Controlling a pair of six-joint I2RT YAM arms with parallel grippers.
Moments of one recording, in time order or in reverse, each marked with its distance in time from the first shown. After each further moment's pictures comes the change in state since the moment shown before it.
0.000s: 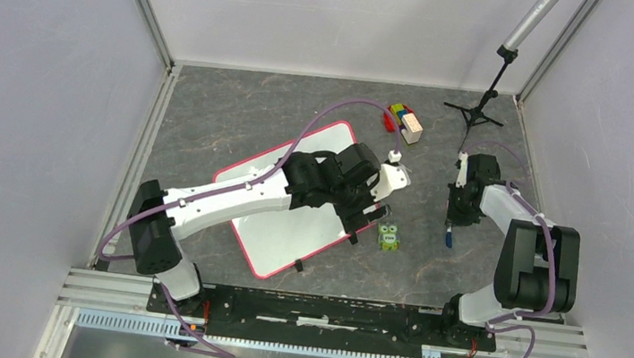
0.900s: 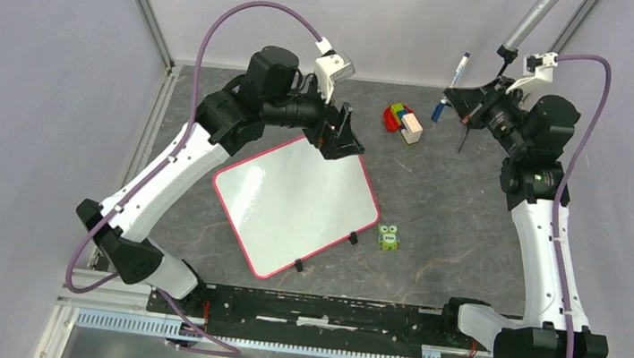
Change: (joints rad) left arm 0.396 -0.147 0.240 0.065 0.519 -0.208; right arm 0.058 -0.373 0.428 0.418 -0.484 0.495
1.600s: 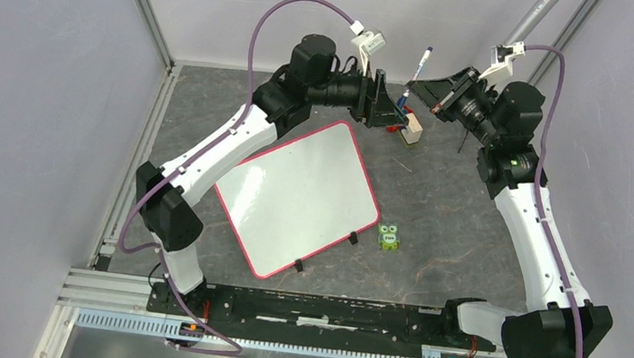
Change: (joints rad) left arm 0.000 0.290 0.097 0.434 0.164 -0.356; right arm 0.174 0.091 0.050 0.052 0.026 0.312
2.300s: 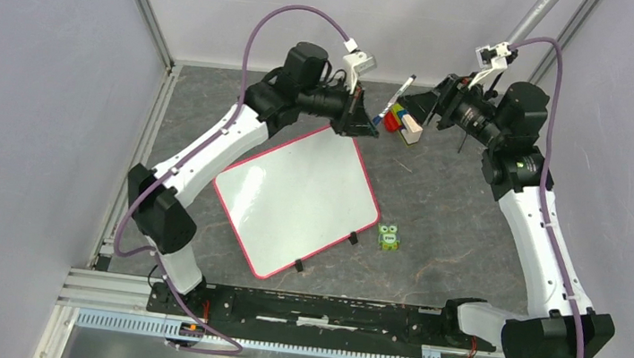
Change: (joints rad) left arm 0.045 -0.034 -0.066 -0.195 0.040 0.233; right arm -0.008 -0.018 0.021 -0.089 -0.129 -0.348
